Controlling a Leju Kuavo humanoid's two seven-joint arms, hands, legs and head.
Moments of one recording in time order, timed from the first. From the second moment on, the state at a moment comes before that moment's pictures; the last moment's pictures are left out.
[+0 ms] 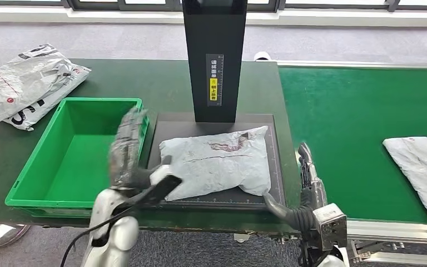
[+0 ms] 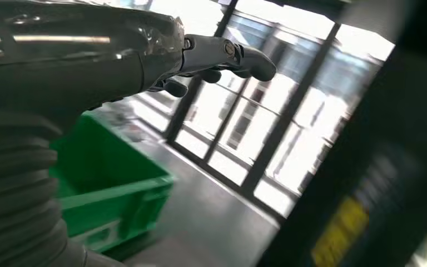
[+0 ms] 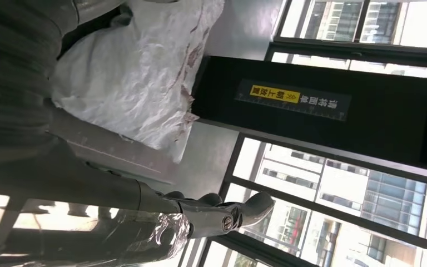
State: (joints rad) left arm -0.17 -0.26 -0.17 -1.53 -1.19 0.28 -0.18; right arm 0.13 0.10 0.12 -1.69 0.13 -0.04 -0.43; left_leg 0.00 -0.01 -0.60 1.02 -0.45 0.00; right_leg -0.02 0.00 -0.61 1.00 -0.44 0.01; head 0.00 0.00
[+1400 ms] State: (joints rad) left arm -0.74 -0.36 -0.50 -0.41 -1.36 -0.02 -0.16; right arm 0.04 0.23 0.04 -1.60 0.18 0.06 -0.43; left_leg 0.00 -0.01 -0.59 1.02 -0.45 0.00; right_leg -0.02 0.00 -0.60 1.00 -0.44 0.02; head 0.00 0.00
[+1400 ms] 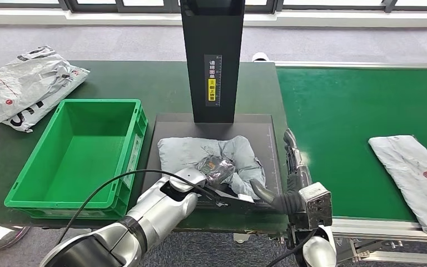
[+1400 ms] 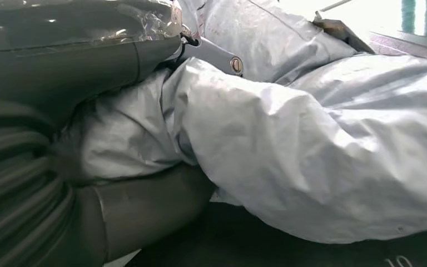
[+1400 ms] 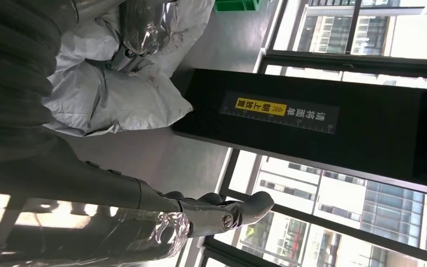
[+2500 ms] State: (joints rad) left arm -0.48 -0.19 -0.18 -1.19 -1.18 0.31 -0.06; right arm 0.16 0.21 0.04 -1.65 0.15 -0.02 -0.43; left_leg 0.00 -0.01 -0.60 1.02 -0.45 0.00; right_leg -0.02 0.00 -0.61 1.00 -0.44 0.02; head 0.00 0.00
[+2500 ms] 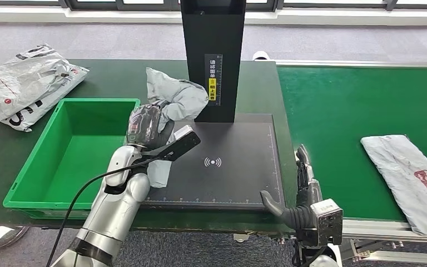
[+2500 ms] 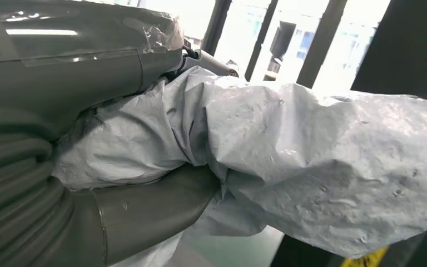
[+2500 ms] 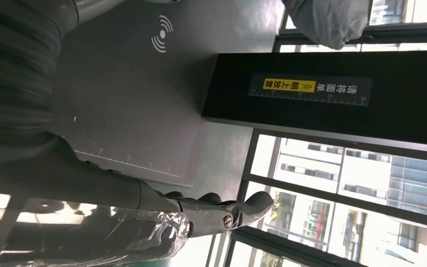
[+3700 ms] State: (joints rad) left arm -0.45 -0.13 0.03 -1.69 -1.25 0.43 0.01; right arm 0.19 0.24 0.00 -1.75 0.19 -0.01 -0.39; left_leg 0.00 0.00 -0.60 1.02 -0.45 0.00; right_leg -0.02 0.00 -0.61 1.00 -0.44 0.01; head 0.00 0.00
